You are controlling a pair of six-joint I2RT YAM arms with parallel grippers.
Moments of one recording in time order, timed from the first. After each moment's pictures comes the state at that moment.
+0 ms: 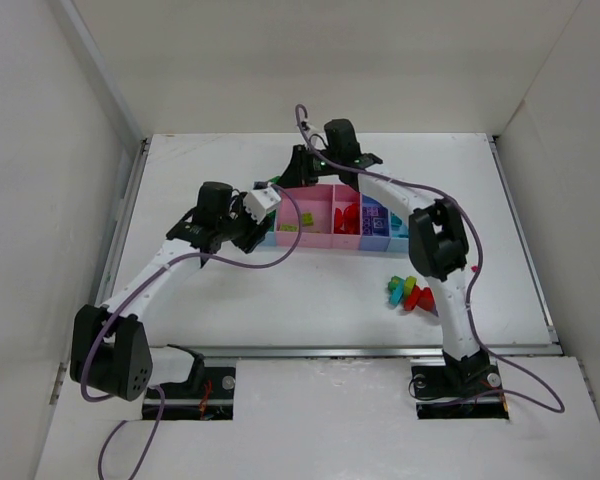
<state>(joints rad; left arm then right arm) -0.33 1.28 0.91 -0.34 0.32 0.48 0.50 2.29 1.99 -0.15 -0.81 0.49</state>
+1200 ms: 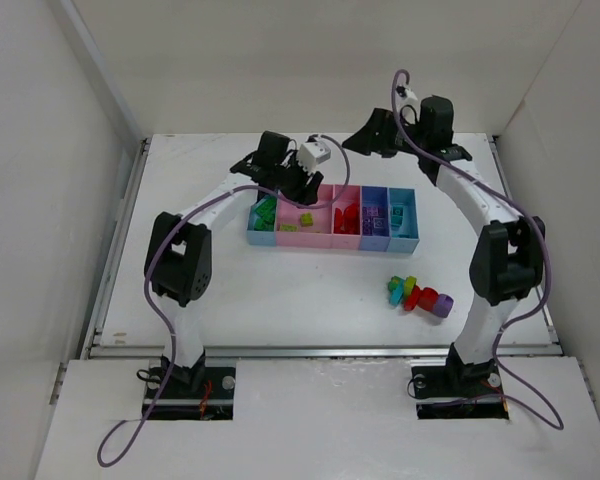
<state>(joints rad) -0.45 1.92 1.57 -0.36 0.45 0.33 0.18 1.87 1.66 -0.05 -0.73 0.47</state>
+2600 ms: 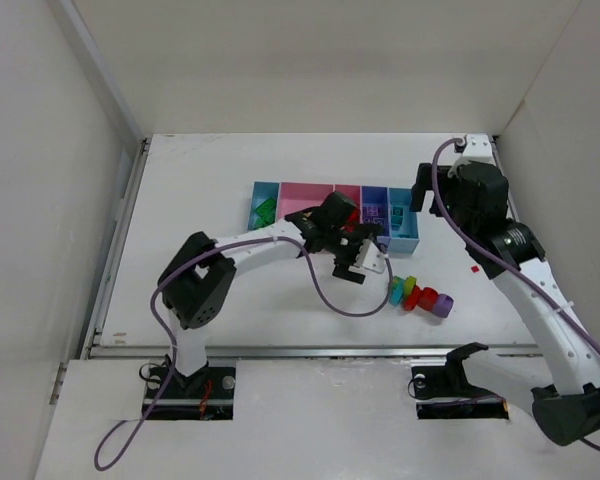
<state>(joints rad) -0.85 1.83 1.35 -0.33 0.64 1.05 0.34 1.06 1.19 -0.50 0.32 0.16</state>
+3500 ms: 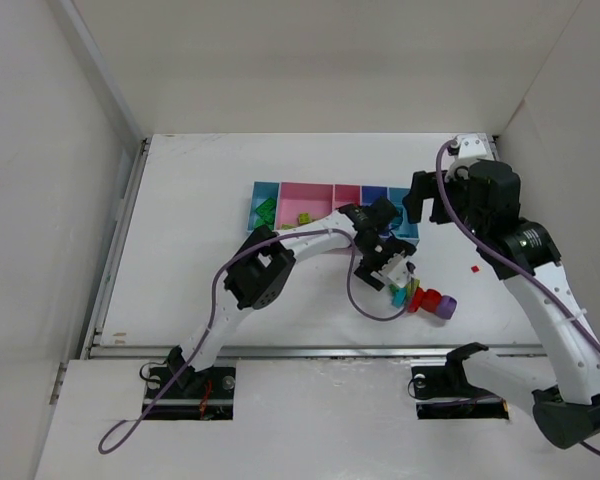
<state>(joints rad) -0.95 2.35 1.94 -0.71 0.67 1.39 0.34 1.00 1.27 -0.67 0.09 0.13</state>
